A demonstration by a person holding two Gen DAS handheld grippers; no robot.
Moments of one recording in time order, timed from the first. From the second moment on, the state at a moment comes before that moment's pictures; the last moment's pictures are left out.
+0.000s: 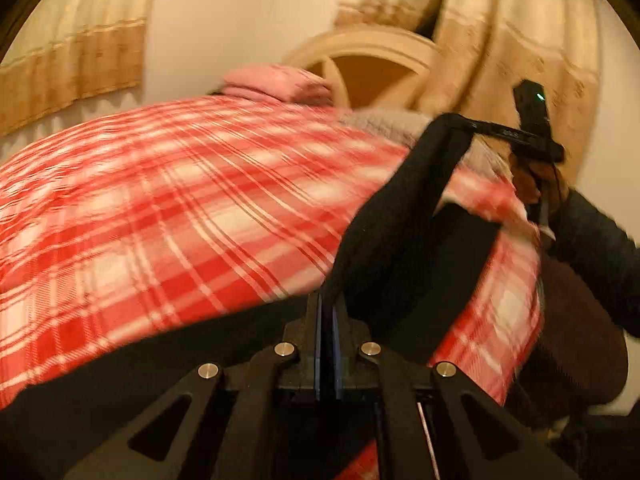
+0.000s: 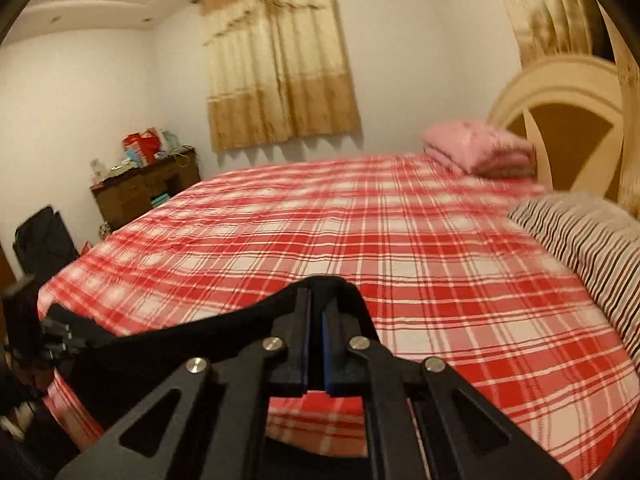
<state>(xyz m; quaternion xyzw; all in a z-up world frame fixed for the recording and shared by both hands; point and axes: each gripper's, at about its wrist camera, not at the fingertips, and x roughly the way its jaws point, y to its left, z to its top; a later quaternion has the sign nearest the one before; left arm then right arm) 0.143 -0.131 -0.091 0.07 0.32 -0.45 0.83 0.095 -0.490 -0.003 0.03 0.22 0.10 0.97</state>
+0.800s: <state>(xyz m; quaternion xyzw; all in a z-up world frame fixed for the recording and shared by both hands) 0.096 -0.151 -0.139 0.17 0.33 -0.47 0.80 0.037 -0.528 -0.089 0.21 0.42 0.05 0.88</state>
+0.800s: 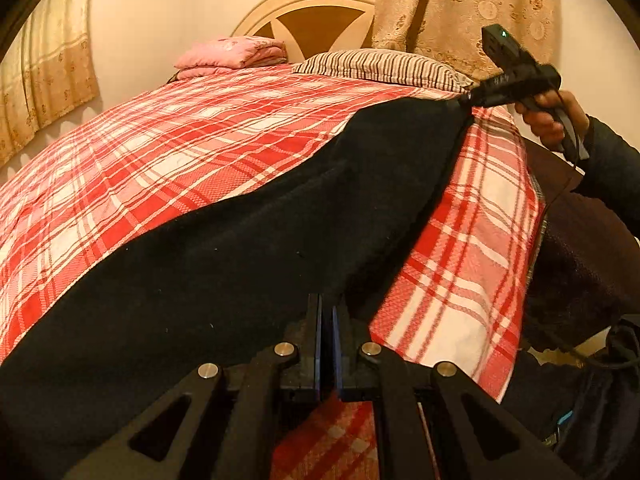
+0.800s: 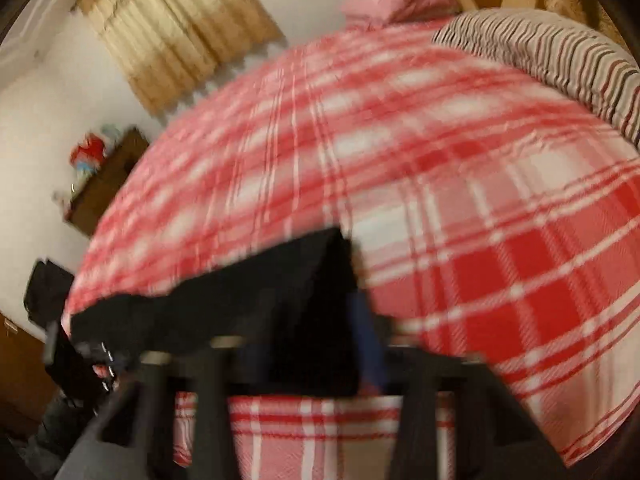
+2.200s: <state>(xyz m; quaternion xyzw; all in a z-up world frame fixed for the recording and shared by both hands) 0.214 -0.129 -0.134 0.14 0.35 -0.42 0.83 0.075 -0.519 -0.095 0.18 0.42 0.03 0.89</state>
